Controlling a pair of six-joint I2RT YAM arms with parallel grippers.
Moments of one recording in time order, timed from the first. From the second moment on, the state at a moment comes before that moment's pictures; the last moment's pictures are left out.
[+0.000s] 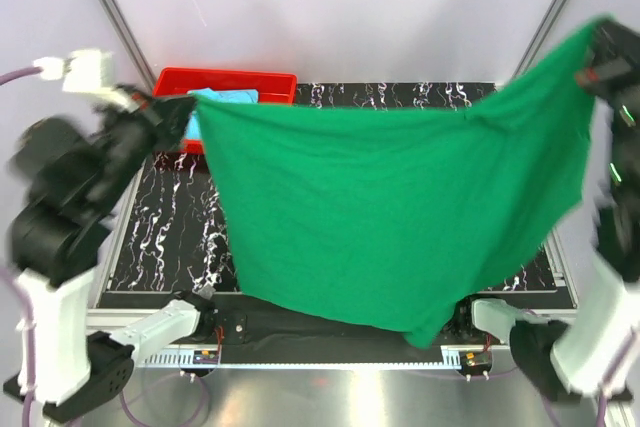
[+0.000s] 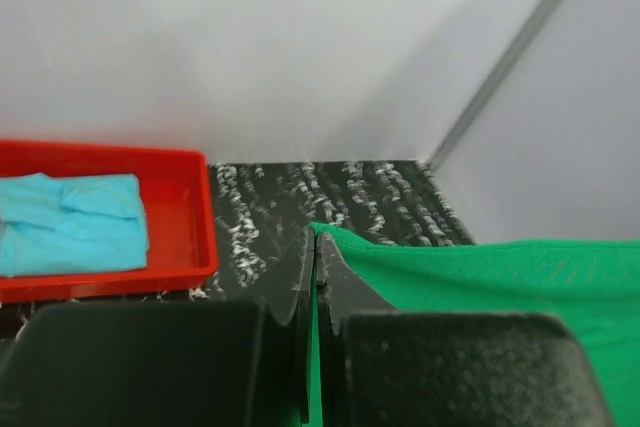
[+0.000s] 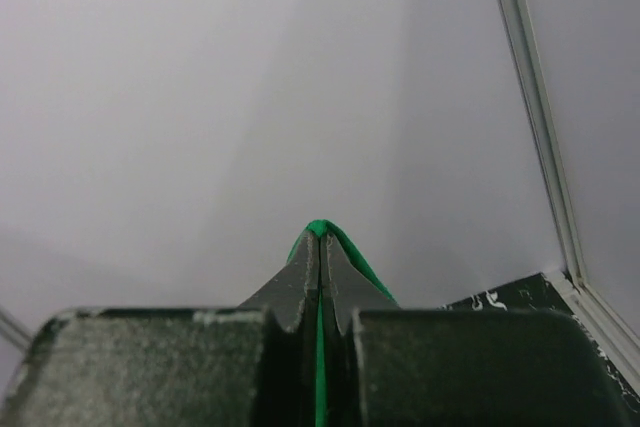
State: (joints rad) left arm -0.40 0.97 1.87 -0.84 -0.04 -0.34; right arm 0.01 1.12 2.26 -0.75 0.18 0.43
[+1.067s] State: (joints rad) left arm -0.27 1.87 1.63 -0.60 -0.25 -0.28; right arm -0.09 2.17 2.08 -0.33 0.04 0.46
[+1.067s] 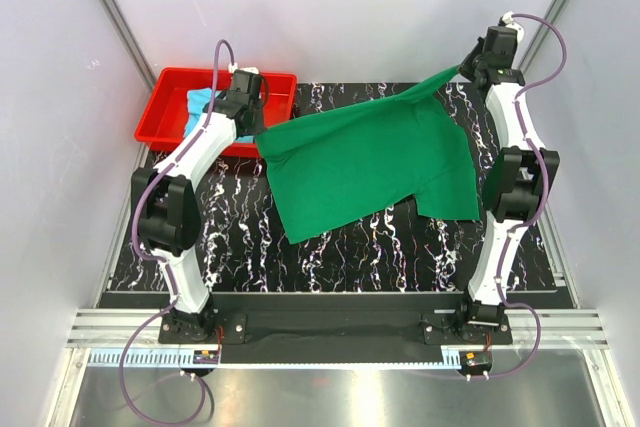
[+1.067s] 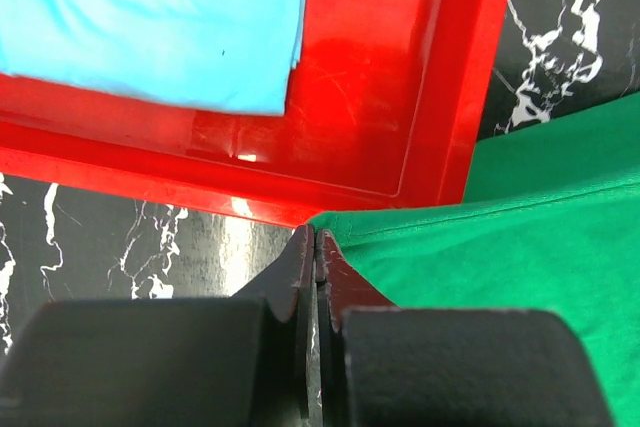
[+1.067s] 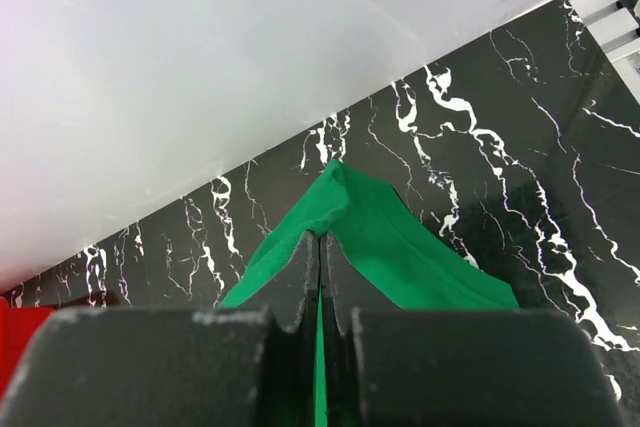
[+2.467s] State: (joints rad) left arm -0.45 1.00 1.87 -0.82 0.00 -0.43; right arm -0.20 1.03 2.09 -0.30 0.27 0.44
